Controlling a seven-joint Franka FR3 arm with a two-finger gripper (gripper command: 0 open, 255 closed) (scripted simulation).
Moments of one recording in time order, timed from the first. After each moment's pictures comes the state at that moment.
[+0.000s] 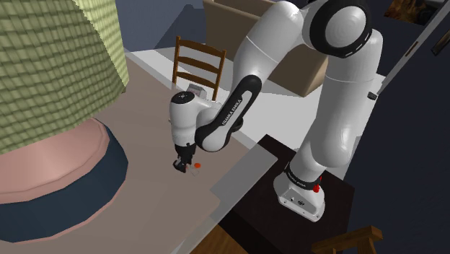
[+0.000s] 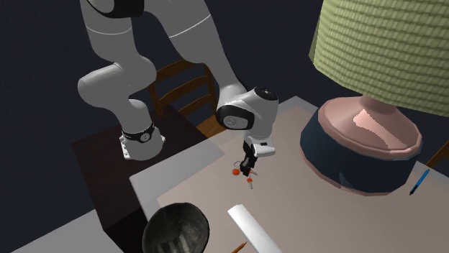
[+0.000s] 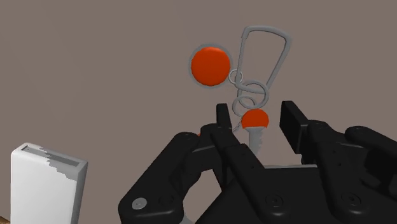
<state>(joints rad) 0.21 0.29 0.35 -2.46 -0.26 2.66 0.47</state>
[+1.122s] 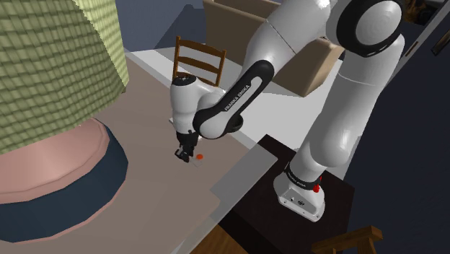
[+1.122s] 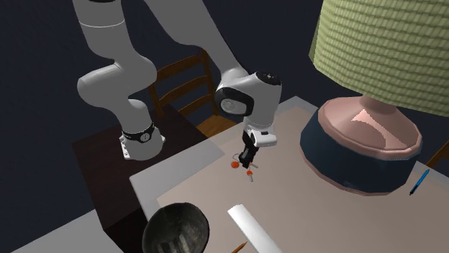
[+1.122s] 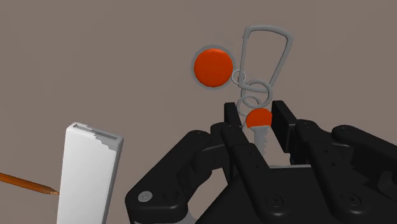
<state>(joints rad) 0.16 0.14 0.40 -2.47 -0.13 2.52 0.38</state>
